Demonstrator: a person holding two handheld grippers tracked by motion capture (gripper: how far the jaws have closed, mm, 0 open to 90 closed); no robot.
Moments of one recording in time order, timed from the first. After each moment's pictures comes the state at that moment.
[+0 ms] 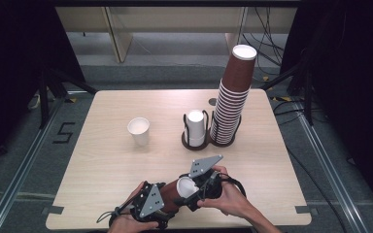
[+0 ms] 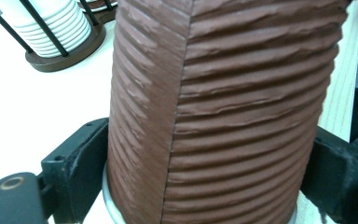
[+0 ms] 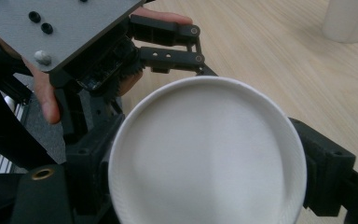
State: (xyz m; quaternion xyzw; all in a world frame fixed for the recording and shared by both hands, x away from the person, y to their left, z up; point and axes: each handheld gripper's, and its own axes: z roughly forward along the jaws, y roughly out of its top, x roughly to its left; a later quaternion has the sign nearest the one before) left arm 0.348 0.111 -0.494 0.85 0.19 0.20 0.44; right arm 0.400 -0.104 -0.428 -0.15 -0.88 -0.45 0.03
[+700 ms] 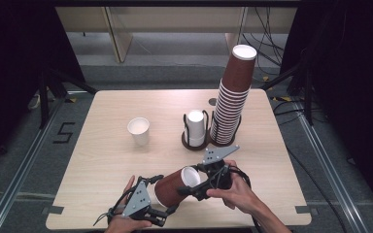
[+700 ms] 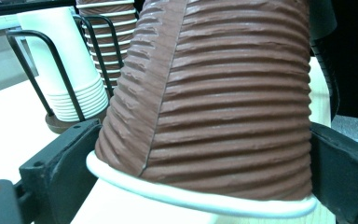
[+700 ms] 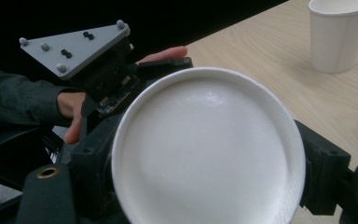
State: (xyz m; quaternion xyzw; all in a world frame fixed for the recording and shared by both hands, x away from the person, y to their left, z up) left arm 0.349 0.124 -0.491 0.75 0.19 0.20 0.60; right arm 0.413 -0.127 -0.409 -0.18 -0.83 -0.52 0.07
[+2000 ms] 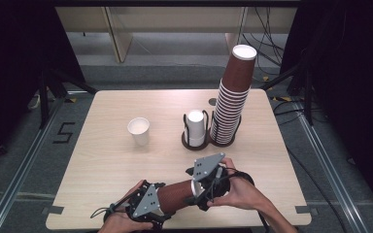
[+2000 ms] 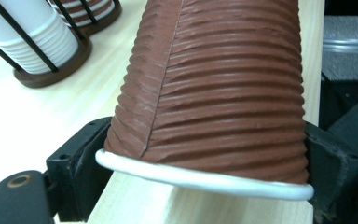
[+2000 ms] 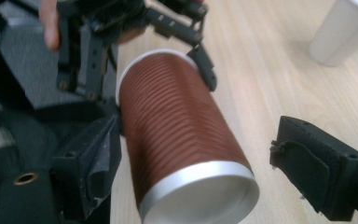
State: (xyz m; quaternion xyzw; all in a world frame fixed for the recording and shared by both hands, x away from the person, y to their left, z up) left arm 0.347 0.119 -0.481 0.87 0.14 0.18 0.44; right arm 0.398 -0.114 -0.394 -0.04 -0.93 -0.37 -0.04
